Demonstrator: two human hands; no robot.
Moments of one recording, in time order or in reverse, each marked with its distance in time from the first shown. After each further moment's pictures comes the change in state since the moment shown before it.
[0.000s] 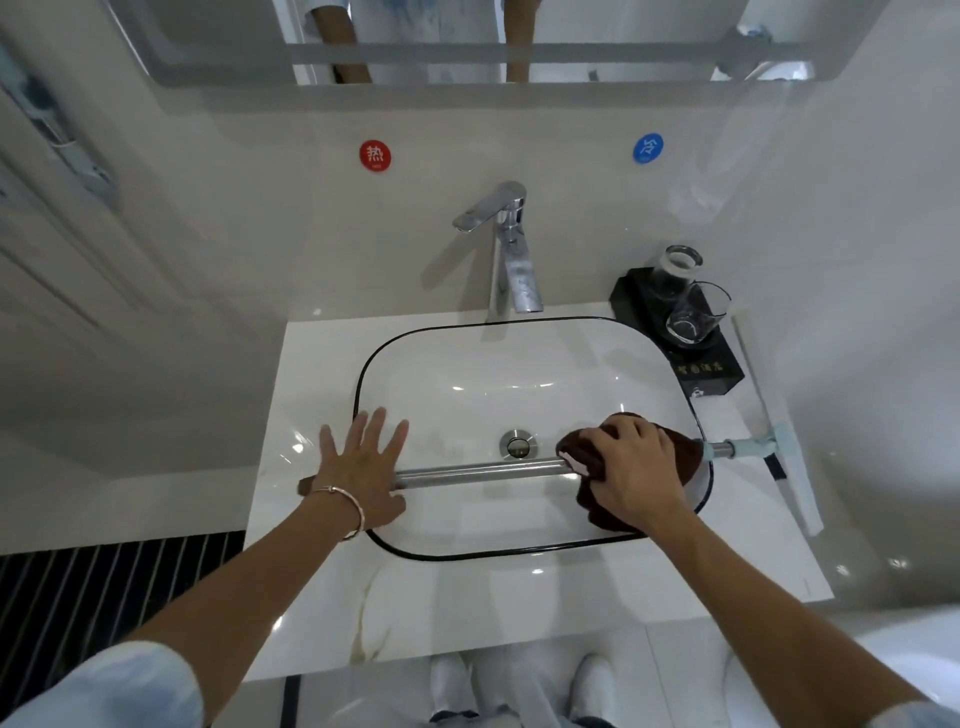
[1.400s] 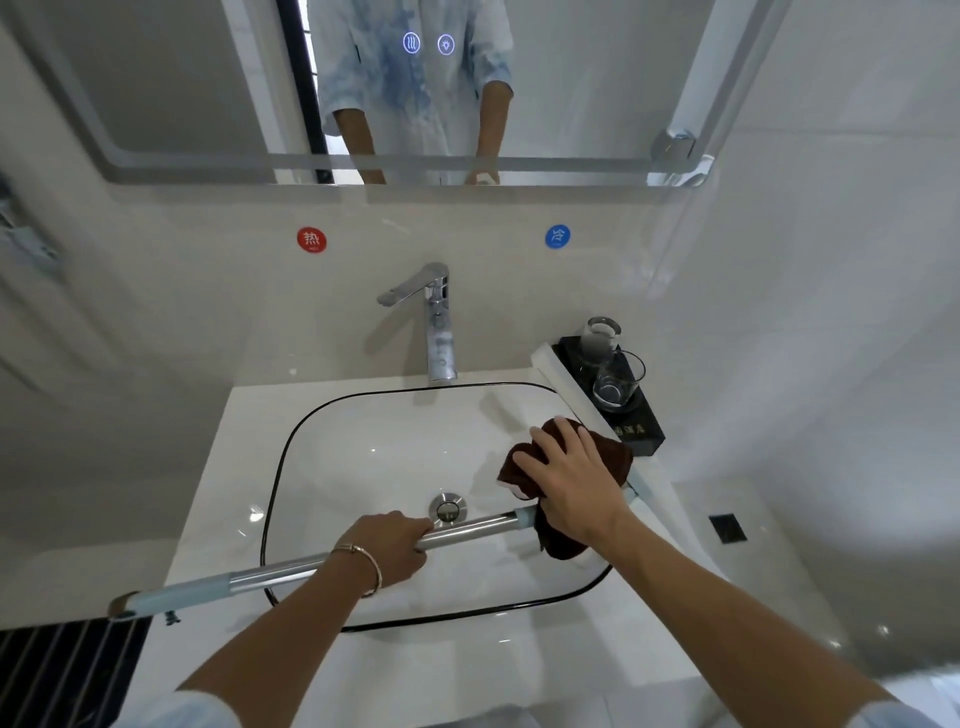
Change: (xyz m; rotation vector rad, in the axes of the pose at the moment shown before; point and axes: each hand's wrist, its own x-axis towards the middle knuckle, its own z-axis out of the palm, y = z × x) left_hand 0.018 0.112 -0.048 -0.230 0.005 0.209; right_hand 0.029 0.045 -0.060 -0.206 0.050 -0.365
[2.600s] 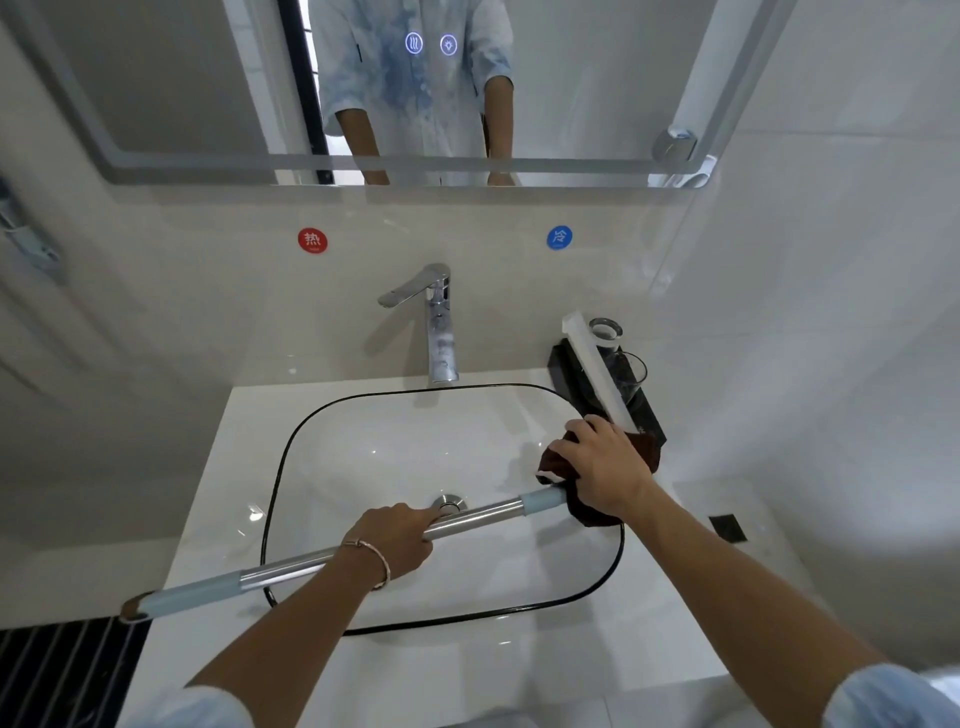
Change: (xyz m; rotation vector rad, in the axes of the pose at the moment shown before) left_hand 0.008 0.004 -0.003 0.000 0.054 -0.023; right_hand 0.012 0.047 0.003 0.068 -0.121 0.037
